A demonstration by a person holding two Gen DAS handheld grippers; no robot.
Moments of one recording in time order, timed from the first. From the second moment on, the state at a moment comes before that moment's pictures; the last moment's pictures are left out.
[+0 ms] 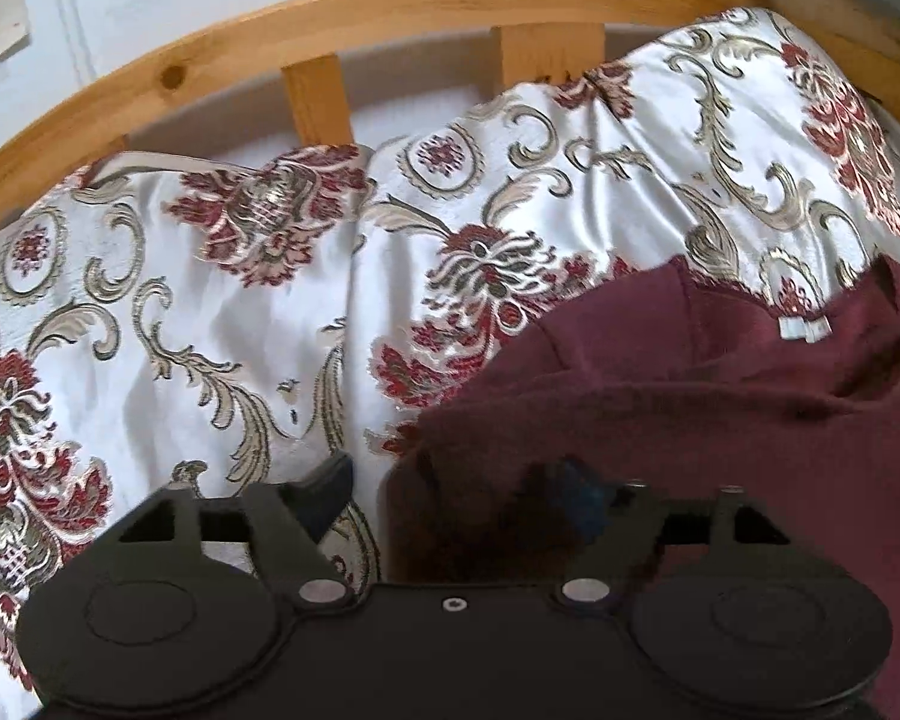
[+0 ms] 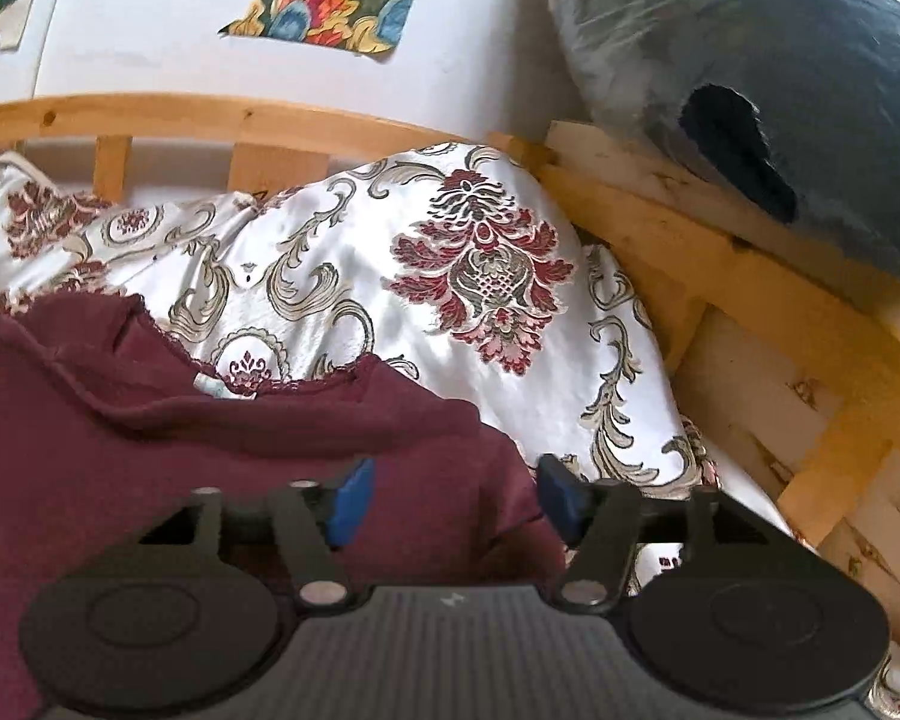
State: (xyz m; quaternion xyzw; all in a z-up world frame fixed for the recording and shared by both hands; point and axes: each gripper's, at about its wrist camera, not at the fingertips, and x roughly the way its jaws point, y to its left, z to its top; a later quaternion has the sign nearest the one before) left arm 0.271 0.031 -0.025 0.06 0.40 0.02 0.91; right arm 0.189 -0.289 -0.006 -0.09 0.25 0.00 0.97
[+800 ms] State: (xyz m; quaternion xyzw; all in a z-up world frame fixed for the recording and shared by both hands) left arm 0.306 0.063 -0.024 0.06 0.37 0.13 0.92; right arm 0.202 -0.279 -0.031 -0.09 0.24 0.00 0.97
